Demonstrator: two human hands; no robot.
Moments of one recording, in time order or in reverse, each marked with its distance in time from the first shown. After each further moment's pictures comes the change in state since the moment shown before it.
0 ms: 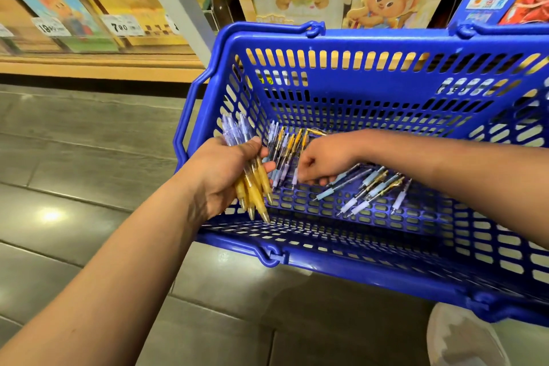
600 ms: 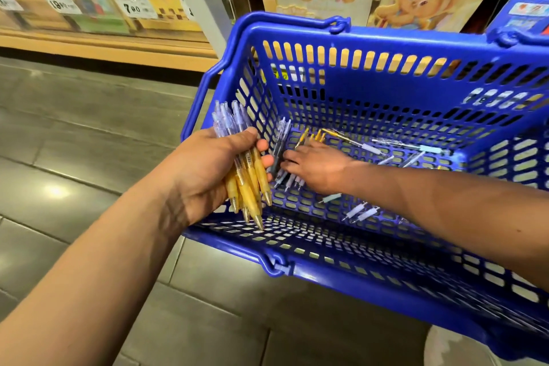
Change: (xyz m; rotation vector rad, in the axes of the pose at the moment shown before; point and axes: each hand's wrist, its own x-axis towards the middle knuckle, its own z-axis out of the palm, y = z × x) left_hand -0.017 0.013 -0.009 -0.131 0.014 0.024; right_hand 0.084 0.037 0.052 -0.762 0.420 -0.216
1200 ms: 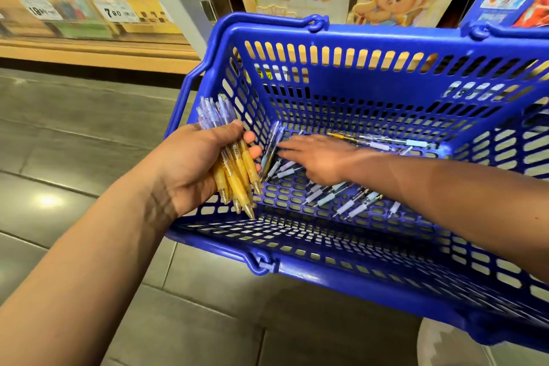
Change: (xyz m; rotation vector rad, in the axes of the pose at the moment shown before) left_hand 0.005 0.005 0.004 0.008 -0.019 0.005; right_hand -0.017 0.027 -0.007 0.213 -0.140 0.115
